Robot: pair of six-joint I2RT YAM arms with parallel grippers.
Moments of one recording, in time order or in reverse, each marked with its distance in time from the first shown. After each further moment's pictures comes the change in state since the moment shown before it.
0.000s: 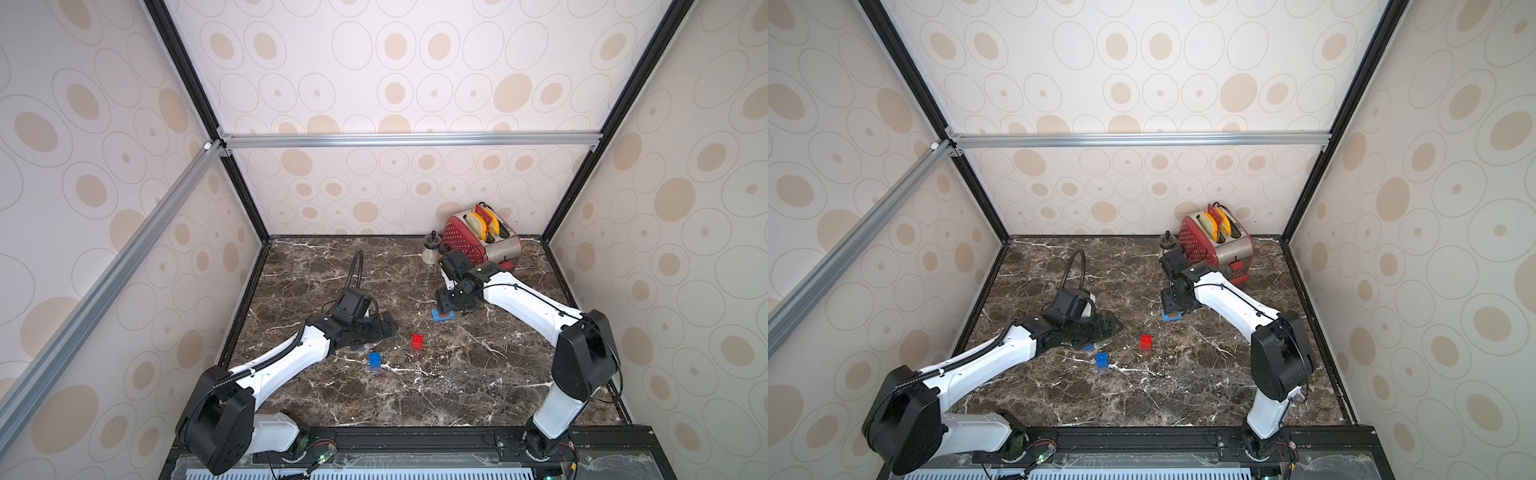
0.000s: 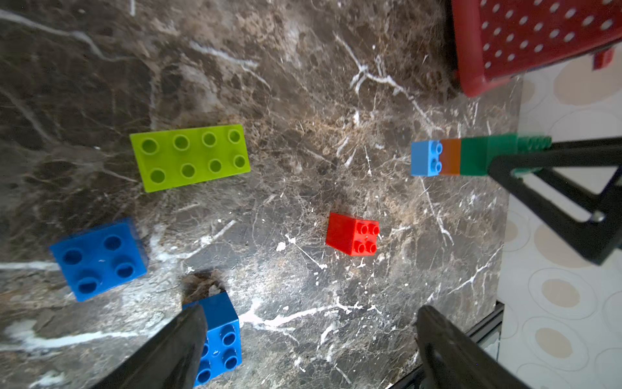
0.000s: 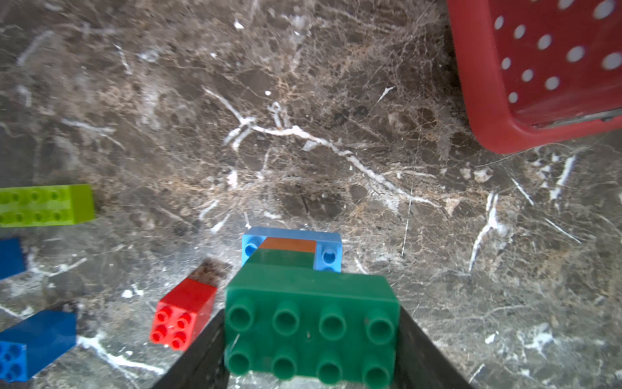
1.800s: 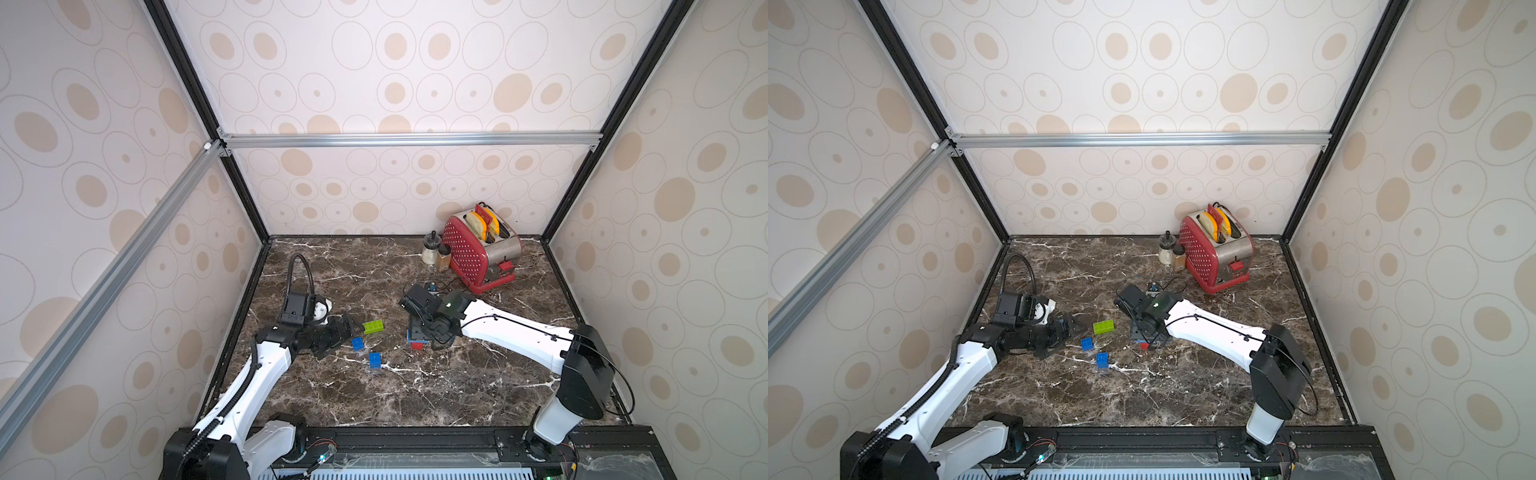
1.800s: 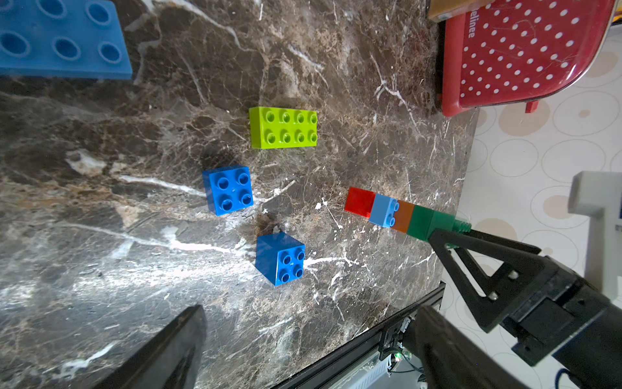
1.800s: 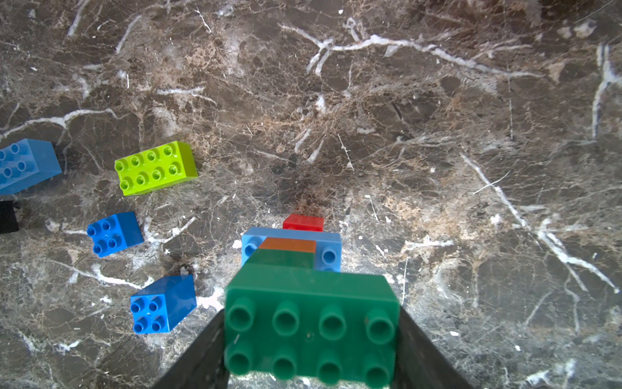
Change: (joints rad) left arm 0.391 -0.226 -0.084 -0.254 0.327 0.210; right arm 0.348 -0.037 -0.064 -0.014 0.146 0.554
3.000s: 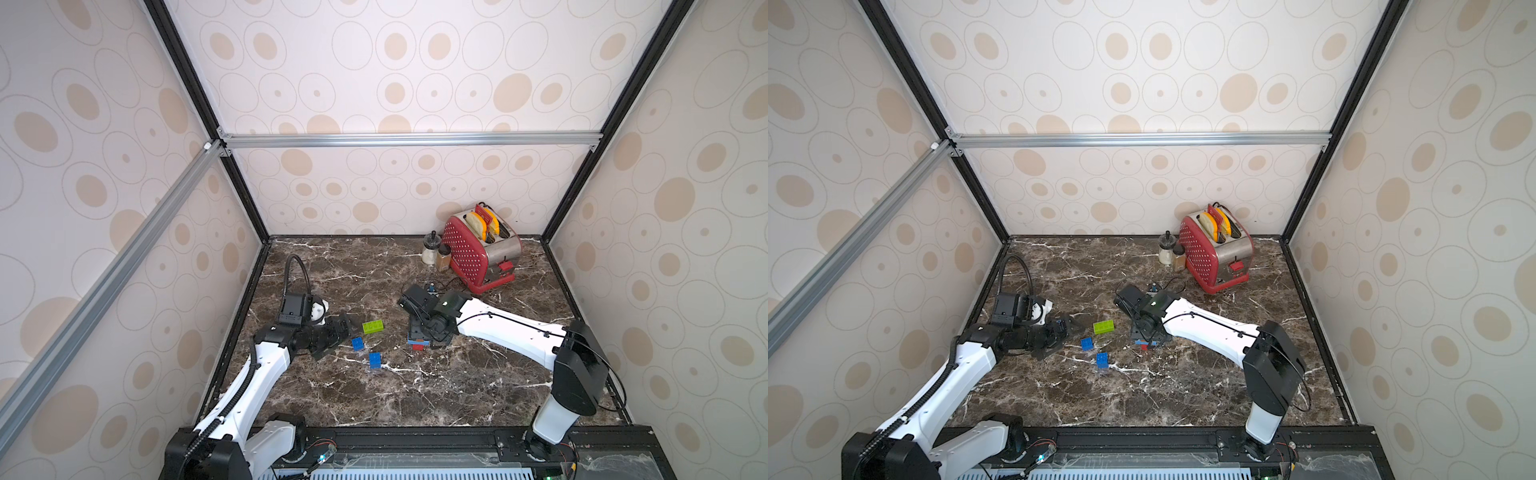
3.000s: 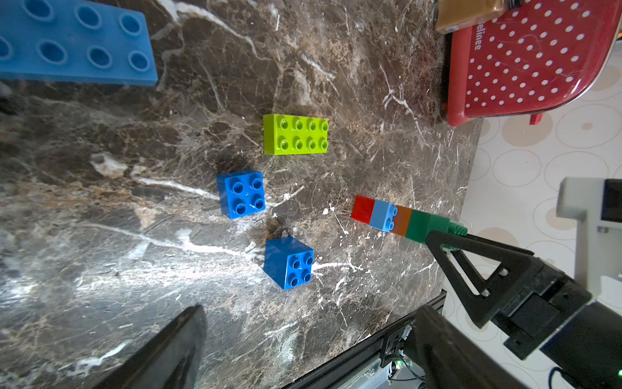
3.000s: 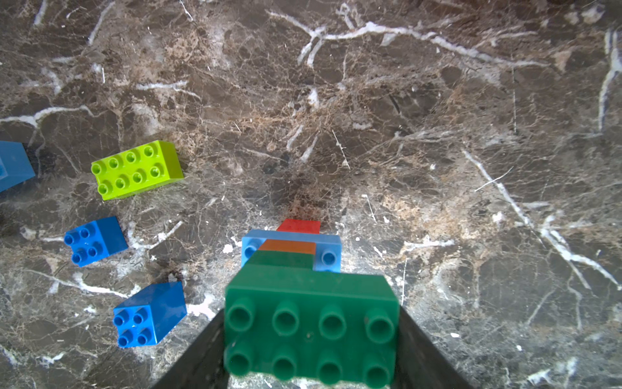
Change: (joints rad) left arm 0.033 0.000 -0.009 0.000 -0.004 0.005; right arm -0.018 0.039 0.012 -0.008 -0.013 0.001
